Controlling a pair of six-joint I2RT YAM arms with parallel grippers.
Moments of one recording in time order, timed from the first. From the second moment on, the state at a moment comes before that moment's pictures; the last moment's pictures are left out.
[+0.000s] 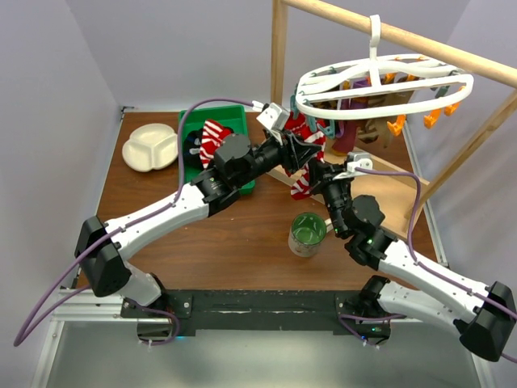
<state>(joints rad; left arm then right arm) -0.90 1.49 1.31 0.33 0.11 -0.34 0.84 0.88 0.63 0.51 0.58 0.18</state>
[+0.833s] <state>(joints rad) -0.77 1.40 1.25 0.48 0.15 -0.45 0.84 0.88 0.63 0.45 0.56 0.18</state>
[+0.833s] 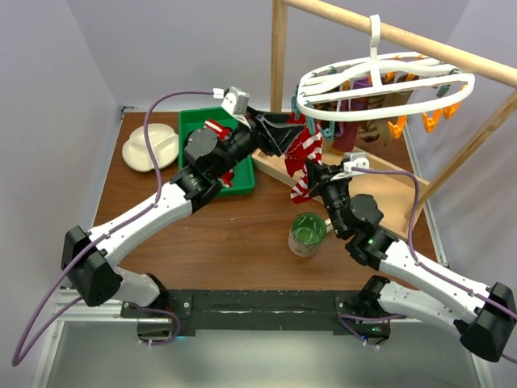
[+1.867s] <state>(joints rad) -0.71 1.58 1.35 0.63 0.33 -0.58 0.84 0.89 0.66 0.43 0.55 0.19</state>
